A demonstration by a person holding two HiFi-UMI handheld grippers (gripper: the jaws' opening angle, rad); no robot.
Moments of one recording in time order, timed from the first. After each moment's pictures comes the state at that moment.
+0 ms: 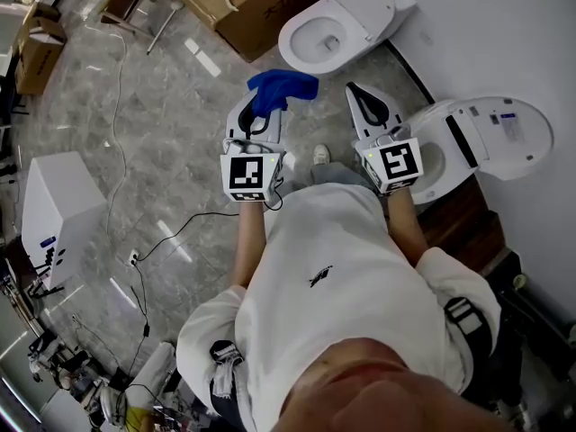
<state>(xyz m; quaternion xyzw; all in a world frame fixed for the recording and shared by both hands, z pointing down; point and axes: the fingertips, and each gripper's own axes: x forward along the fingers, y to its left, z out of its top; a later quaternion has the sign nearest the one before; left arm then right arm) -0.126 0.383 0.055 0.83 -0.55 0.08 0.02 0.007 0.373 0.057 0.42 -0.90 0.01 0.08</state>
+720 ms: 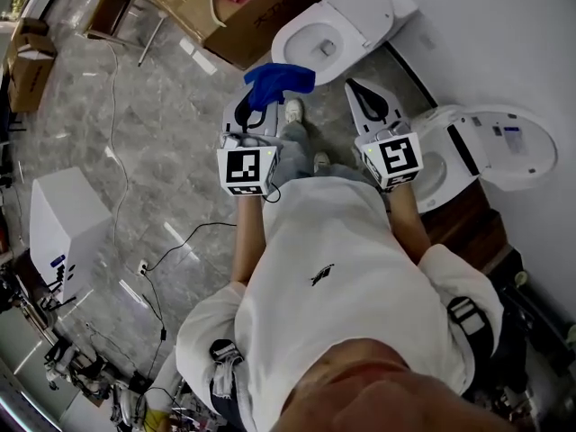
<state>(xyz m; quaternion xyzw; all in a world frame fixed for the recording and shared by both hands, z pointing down) -0.122 0.253 0.080 0.84 -0.53 0.09 0.04 0.016 0.255 0.091 0.43 -0.90 0.03 0.10</state>
